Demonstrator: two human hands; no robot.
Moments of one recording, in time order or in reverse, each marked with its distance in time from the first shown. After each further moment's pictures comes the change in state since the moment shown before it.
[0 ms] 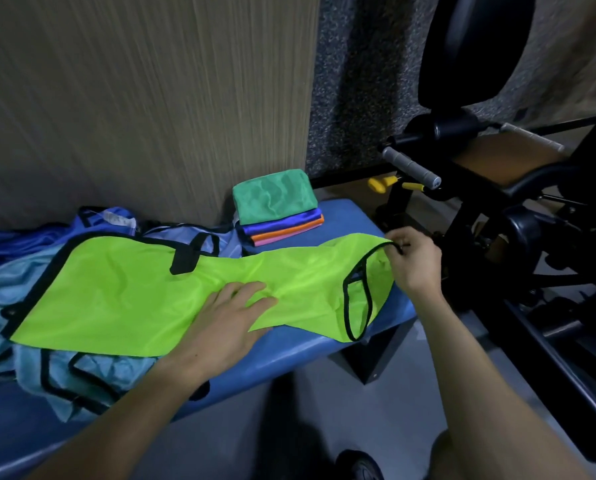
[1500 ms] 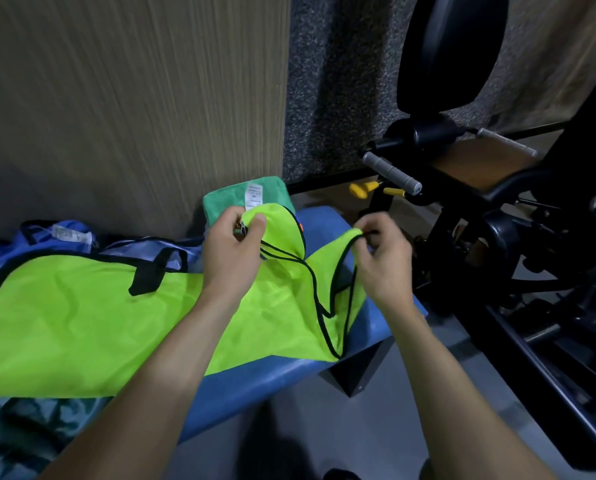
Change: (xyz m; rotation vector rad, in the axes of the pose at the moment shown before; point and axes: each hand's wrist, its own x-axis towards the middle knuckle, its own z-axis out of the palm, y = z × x) left_hand 0.118 0.050 -0.067 -1.064 0.605 -0.500; right_hand -0.003 -0.044 0.003 0.234 0.066 -0.120
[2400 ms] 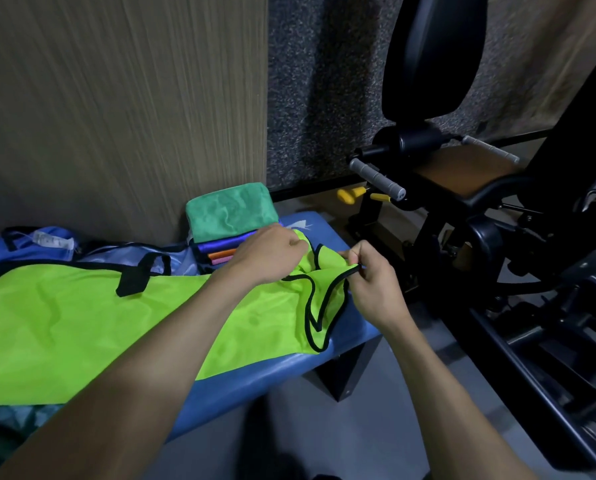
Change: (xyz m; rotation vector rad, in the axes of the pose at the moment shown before) left_hand 0.023 0.012 0.058 0.717 -0.588 0.135; right_hand -0.016 0.025 -0.029 0.074 -0.275 0.047
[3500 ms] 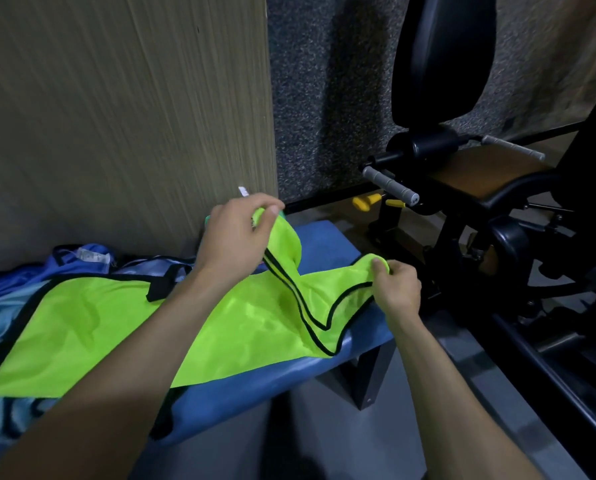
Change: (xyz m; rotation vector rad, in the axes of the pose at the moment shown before) left_hand -0.050 0.016 -0.063 -0.072 0.564 0.159; right_hand 0.015 0.006 -0.007 0.019 0.297 0.459
